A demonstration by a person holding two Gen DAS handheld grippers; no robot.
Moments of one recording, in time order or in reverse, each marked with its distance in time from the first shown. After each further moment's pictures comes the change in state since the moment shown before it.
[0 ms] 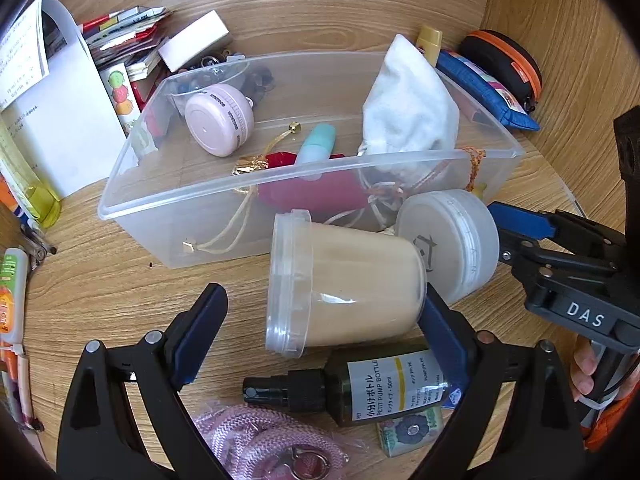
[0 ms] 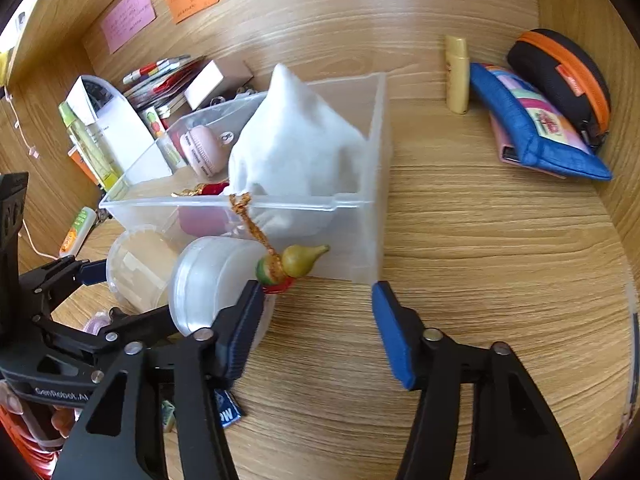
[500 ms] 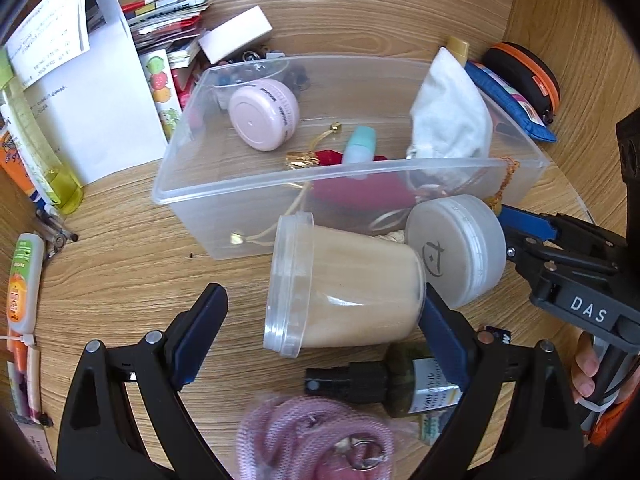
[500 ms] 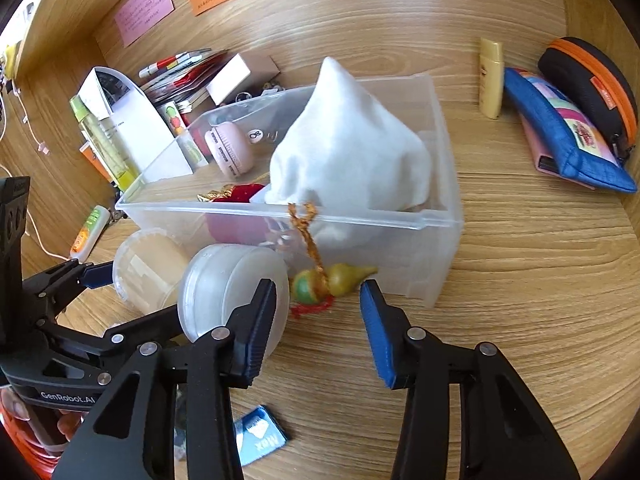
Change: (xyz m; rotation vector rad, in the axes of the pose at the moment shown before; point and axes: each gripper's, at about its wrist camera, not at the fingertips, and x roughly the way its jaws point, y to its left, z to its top) left arm -0.007 0.028 -0.006 -0.041 -0.007 0.033; right arm 0.014 0.020 0.006 -0.010 -0.001 0.039
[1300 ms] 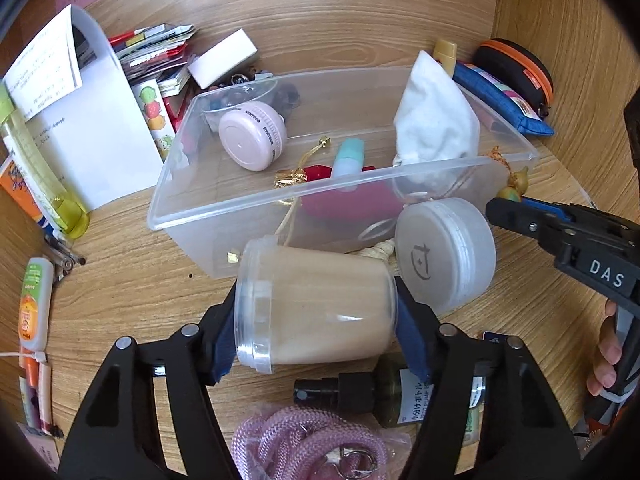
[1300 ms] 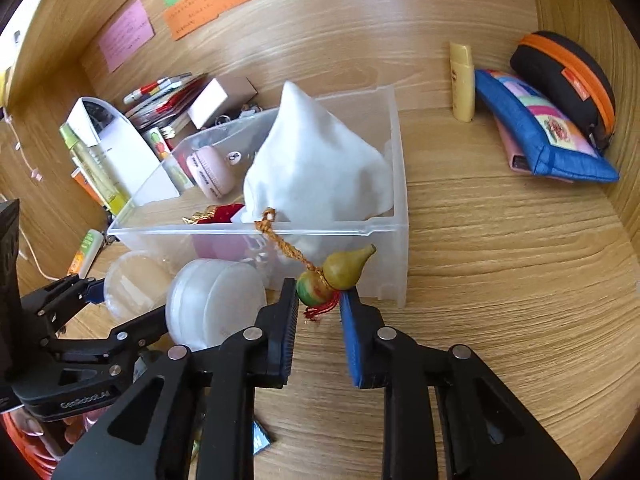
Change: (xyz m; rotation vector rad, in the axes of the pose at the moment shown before) left arm -0.010 -0.017 0.008 0.049 -0.055 0.039; right arm -0.016 -0.016 -0.002 0.049 -0.058 -0.021
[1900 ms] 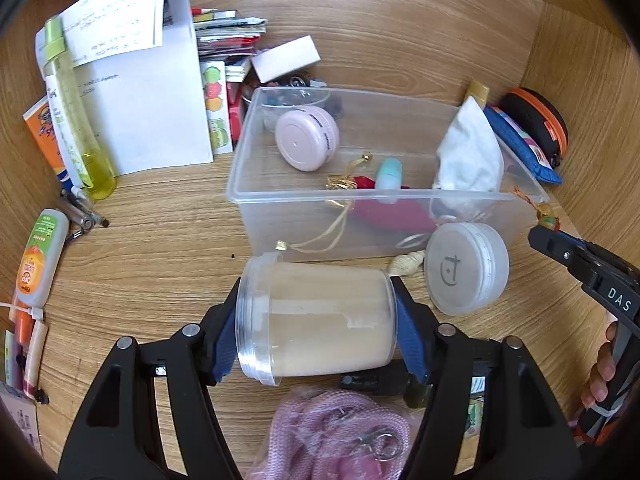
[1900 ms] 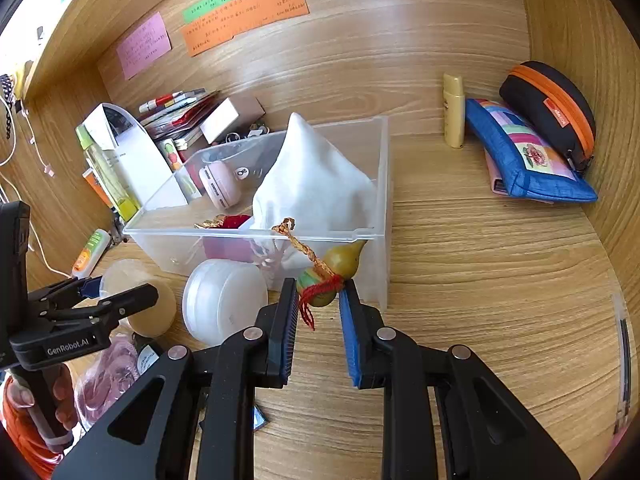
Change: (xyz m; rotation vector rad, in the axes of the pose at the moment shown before) left arm -0.021 0.035 -0.012 -0.168 -0.052 -0.012; right arm -0.025 -0.001 -0.005 -0.040 -0.066 -0.013
